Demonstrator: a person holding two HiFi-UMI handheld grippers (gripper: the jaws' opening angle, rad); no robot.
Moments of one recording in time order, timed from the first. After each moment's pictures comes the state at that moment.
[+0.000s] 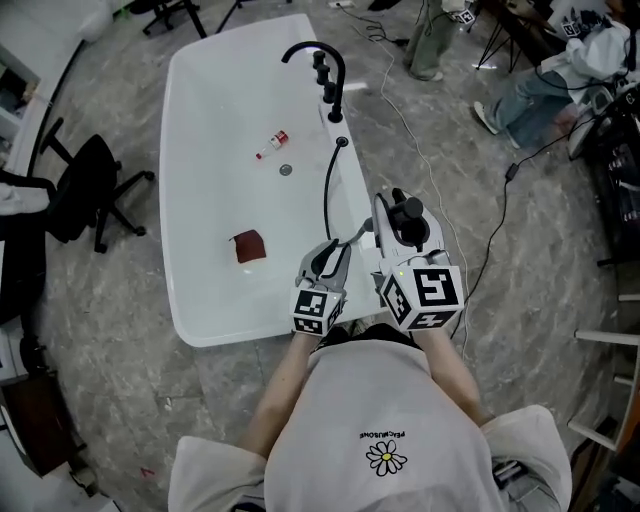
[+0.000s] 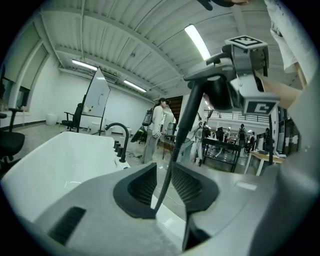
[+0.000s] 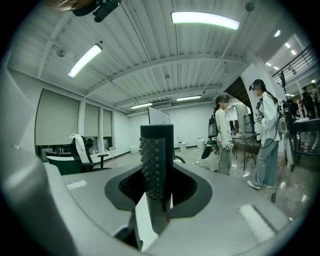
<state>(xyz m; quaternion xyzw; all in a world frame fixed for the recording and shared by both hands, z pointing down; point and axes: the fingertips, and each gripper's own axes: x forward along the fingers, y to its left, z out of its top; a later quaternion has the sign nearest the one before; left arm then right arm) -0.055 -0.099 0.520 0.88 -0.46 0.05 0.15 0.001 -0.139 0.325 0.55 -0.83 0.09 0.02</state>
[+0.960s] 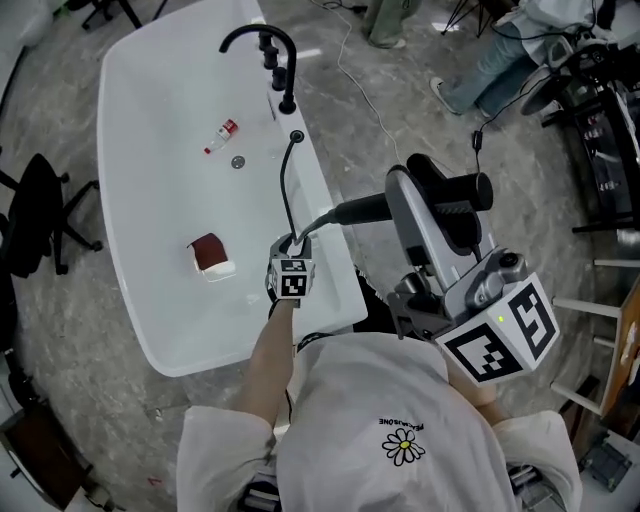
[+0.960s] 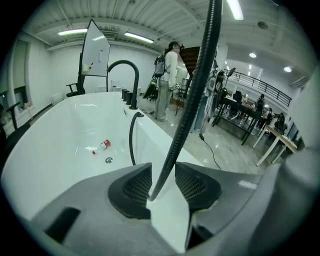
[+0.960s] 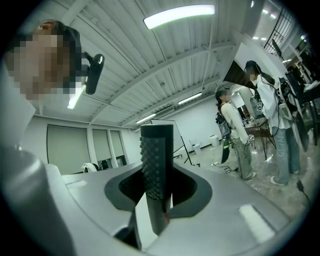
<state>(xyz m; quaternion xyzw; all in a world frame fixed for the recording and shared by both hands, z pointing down) -0.047 -0.204 0.734 0.80 -0.46 0.27 0.27 0.031 -0.213 0.206 0.48 -0.86 0.16 -0.09</state>
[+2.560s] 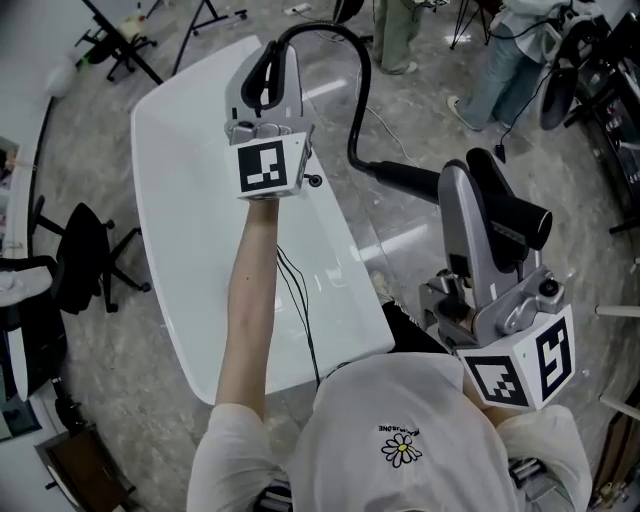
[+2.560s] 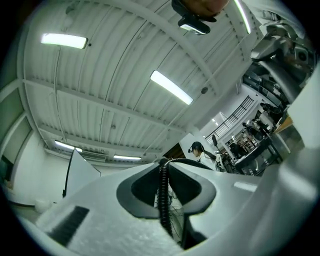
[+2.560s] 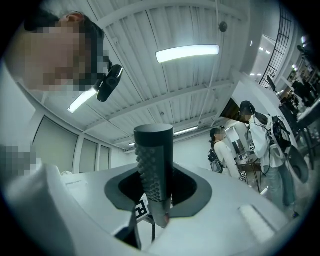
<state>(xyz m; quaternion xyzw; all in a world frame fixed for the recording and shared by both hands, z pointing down) 0.004 -0.437 0.162 0.83 -0.47 -0.16 -0.24 0.121 -0.218 0.126 0.55 -0.82 0.01 -0.19</state>
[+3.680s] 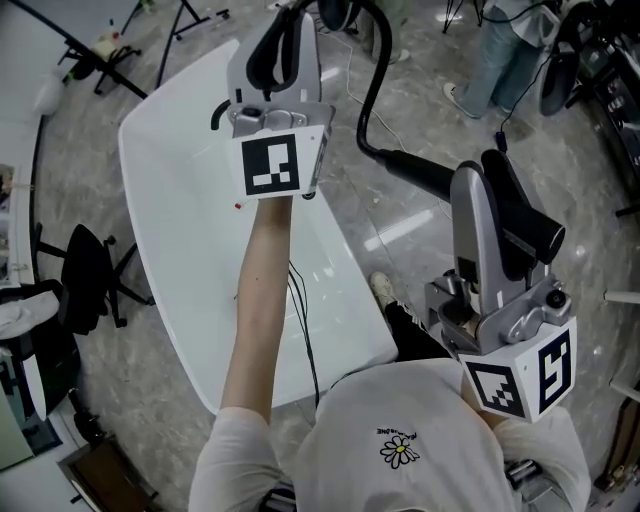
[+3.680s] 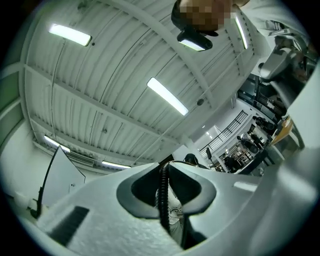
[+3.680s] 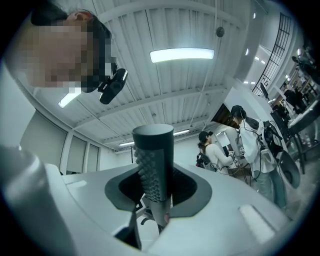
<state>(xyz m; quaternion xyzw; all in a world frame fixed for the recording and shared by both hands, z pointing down) 0.091 -0.473 0.134 0.85 -0.42 -0.20 -0.26 0.179 -0.276 0.142 0.59 -0.78 0.00 -0.20</state>
